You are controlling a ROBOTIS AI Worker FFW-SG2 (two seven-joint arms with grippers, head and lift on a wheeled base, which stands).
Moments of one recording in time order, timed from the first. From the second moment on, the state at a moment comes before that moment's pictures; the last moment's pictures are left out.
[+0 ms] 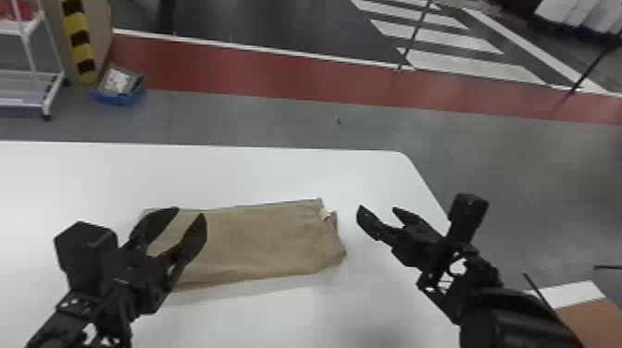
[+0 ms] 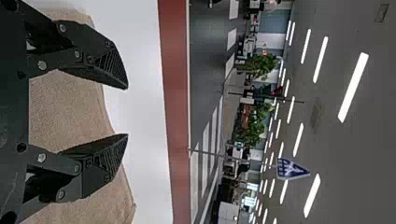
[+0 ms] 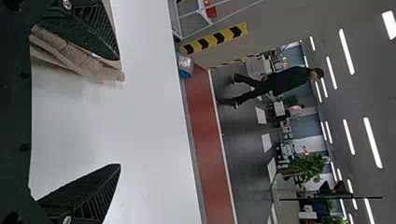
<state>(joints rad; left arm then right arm) 0.20 0.25 -0.40 -1.88 0.26 0.19 0.00 0.21 -0.14 -0.35 -1.90 -0.29 0.55 0.39</state>
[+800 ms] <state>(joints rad) 0.12 0.23 -0.44 -1.76 0.19 0.32 0.00 0.07 -0.18 -0.24 -1.85 -0.31 0.87 0.39</state>
